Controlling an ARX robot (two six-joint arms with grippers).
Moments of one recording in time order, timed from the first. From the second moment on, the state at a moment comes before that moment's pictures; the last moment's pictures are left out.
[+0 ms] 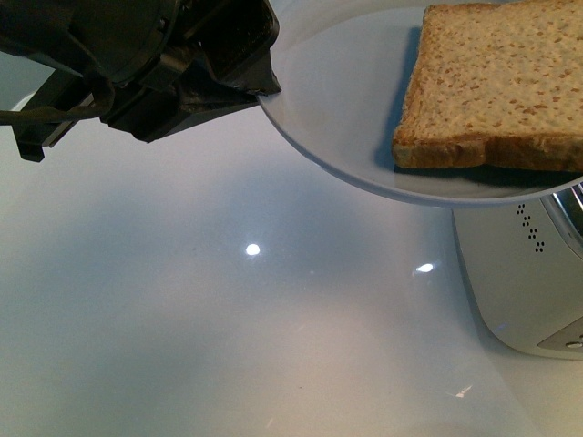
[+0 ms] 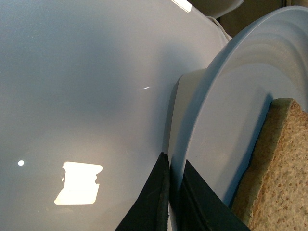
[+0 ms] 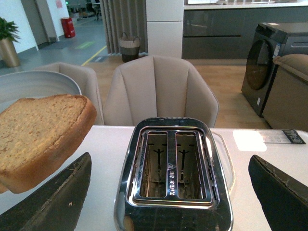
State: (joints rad) left arm -0.55 1.50 0.87 -0.07 0.13 -0.84; right arm 0.00 0.01 0.03 0.00 0.00 0.00
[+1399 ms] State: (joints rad) left arm -0.55 1.50 0.88 -0.07 0.12 -0.85; right arm -0.15 0.56 0.29 -0.21 -0.04 0.31
